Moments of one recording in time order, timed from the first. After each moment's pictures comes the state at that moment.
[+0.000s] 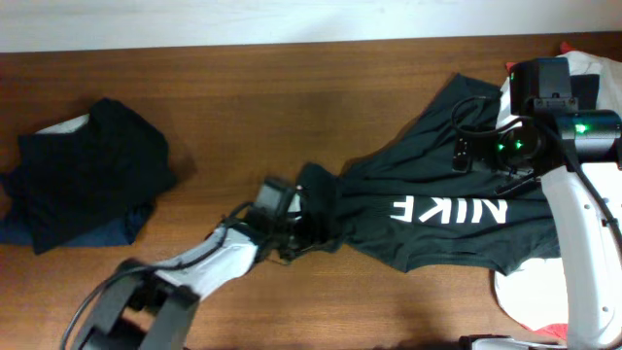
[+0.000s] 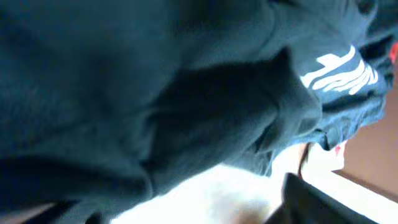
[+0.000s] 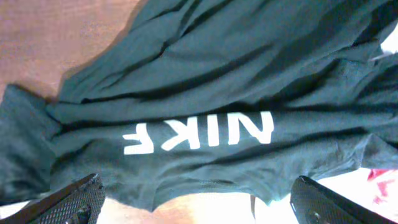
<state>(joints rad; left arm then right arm) -0.55 1.66 0.71 -0.04 0.53 -0.88 -0.02 1.47 1.62 -1.35 0.07 0.16</state>
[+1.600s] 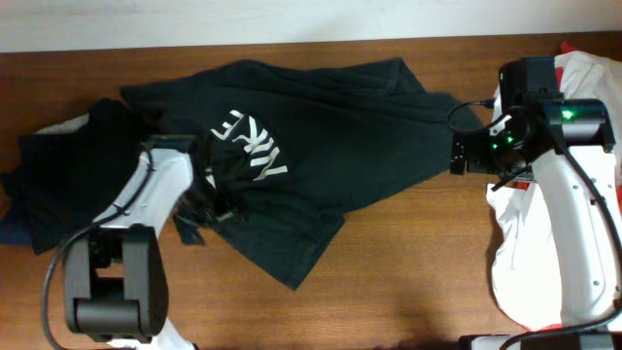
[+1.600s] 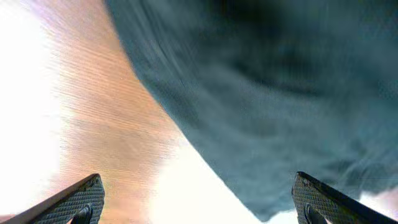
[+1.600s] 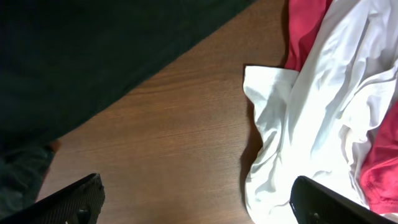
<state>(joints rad) -0.08 1.83 1.23 -1.16 0.18 -0.47 -0.02 1.54 1.62 -1.38 0.10 0.16</state>
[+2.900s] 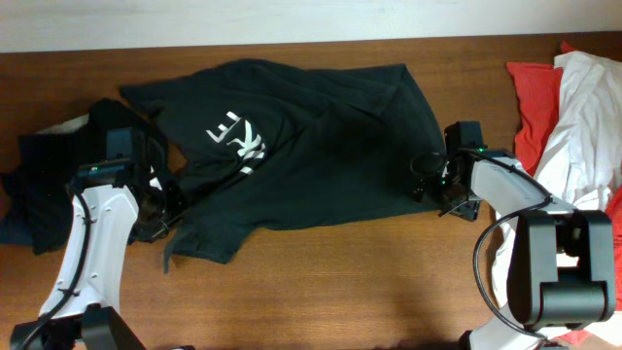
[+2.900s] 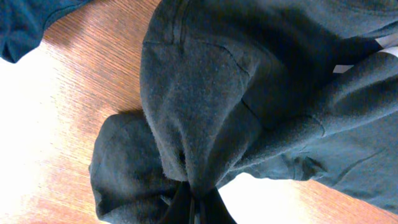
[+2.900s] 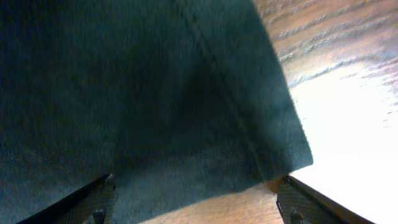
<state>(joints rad) 0.14 1.53 1.13 -1.08 0.09 -0.45 -0.02 1.81 1.04 -0.68 -0.03 0.37</state>
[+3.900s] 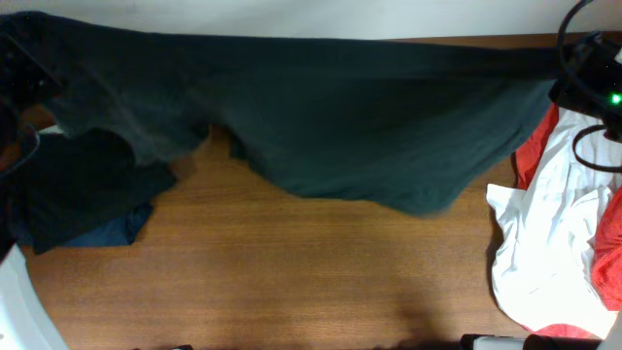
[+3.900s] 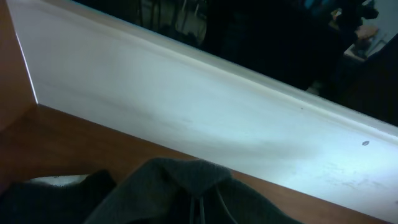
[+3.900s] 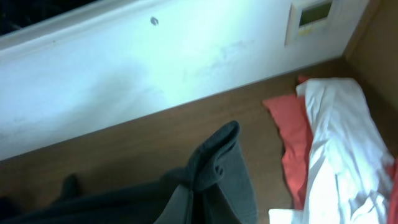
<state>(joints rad) 0.23 1.50 2.39 -1.17 0.16 -0.30 -0.12 1.51 2.38 -1.39 -0.03 0.23</state>
